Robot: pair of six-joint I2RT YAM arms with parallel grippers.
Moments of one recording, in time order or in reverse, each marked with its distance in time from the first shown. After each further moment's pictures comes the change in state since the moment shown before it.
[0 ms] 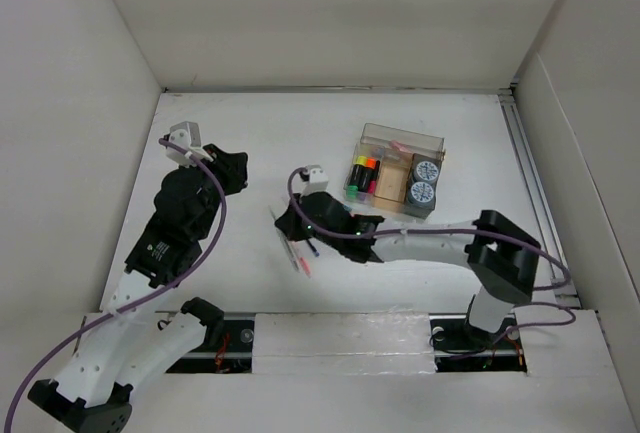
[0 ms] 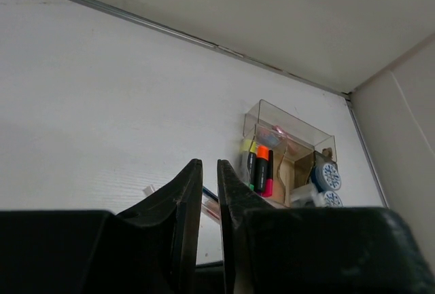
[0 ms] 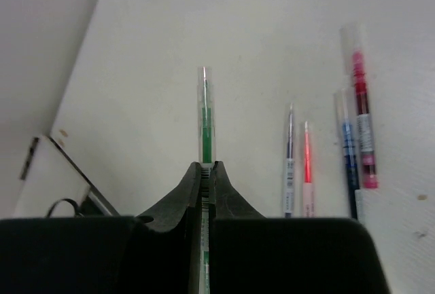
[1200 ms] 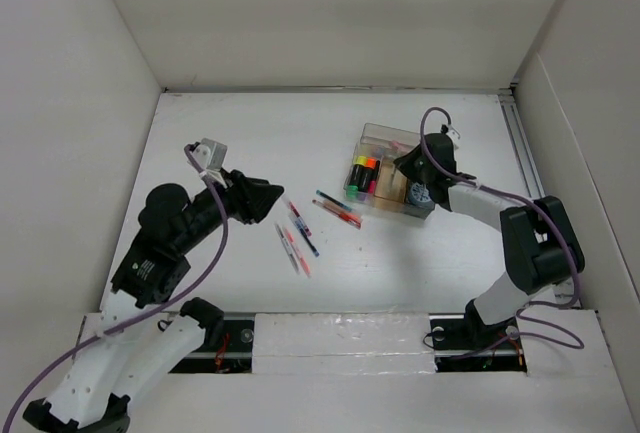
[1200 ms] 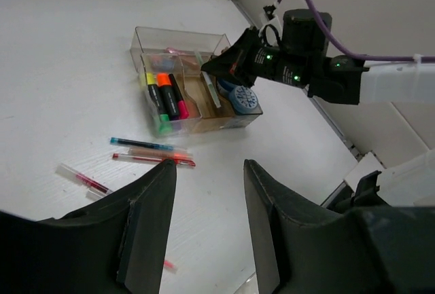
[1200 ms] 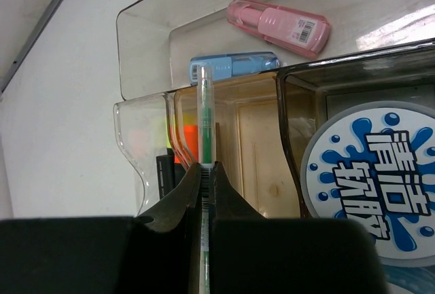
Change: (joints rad) left arm -0.003 -0.065 -0.002 -0.055 0.561 0.113; right arm -0.843 -0.135 -0.252 0.030 -0.168 0.126
